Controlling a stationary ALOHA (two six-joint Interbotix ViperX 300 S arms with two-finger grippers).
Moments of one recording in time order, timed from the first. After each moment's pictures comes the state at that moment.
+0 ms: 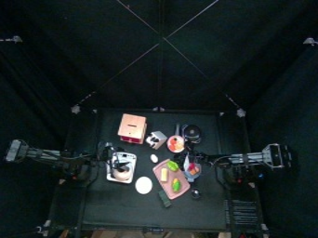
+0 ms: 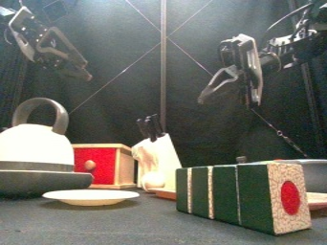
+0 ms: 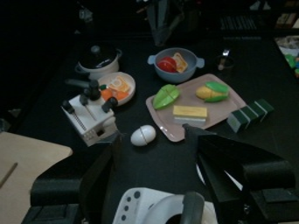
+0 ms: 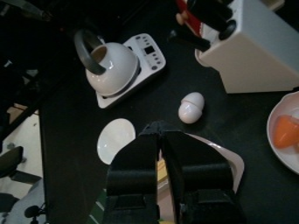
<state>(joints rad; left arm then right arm) -0.04 -0.83 1.08 1.02 0.23 -0.97 -0.06 -0.31 0.92 0.60 -0.25 0.03</state>
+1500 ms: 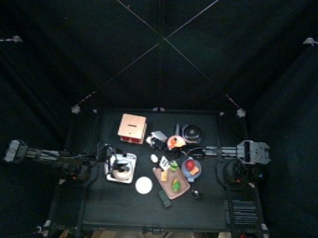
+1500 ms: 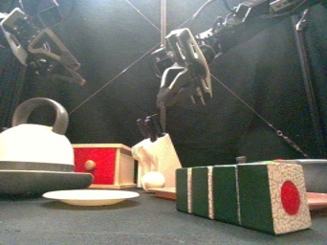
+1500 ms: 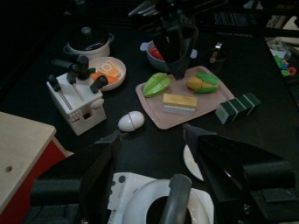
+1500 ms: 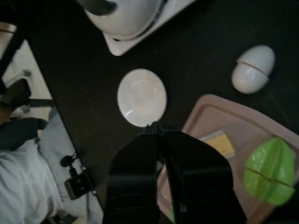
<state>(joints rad) -0.04 -0.86 1.11 0.92 0.21 -0.97 -0.18 0.03 0.32 0.42 0.62 0.25</state>
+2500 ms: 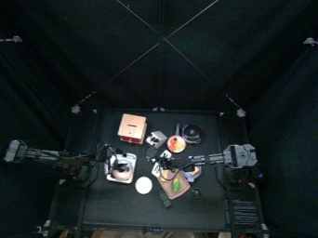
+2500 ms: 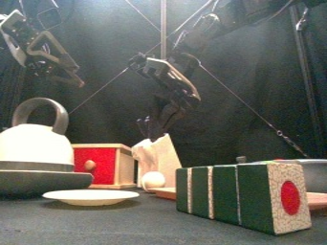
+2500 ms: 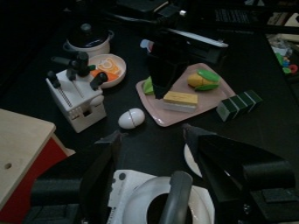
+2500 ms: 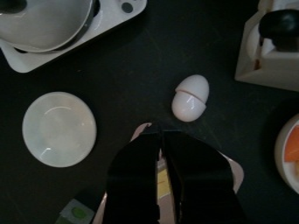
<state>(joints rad) -0.04 -0.87 1.12 0.92 0.21 -0.97 -0.01 0.20 0.21 -0.39 0.66 0.81</state>
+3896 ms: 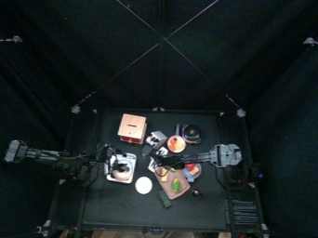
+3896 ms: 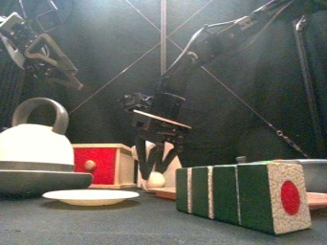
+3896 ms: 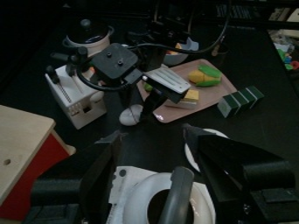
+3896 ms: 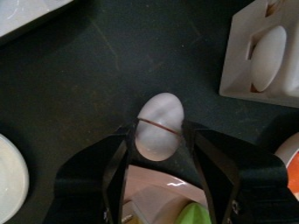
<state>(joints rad) -0.04 -0.86 1.13 0.92 0.21 -0.97 -0.07 0.39 0.13 -0.45 0.70 0.81</state>
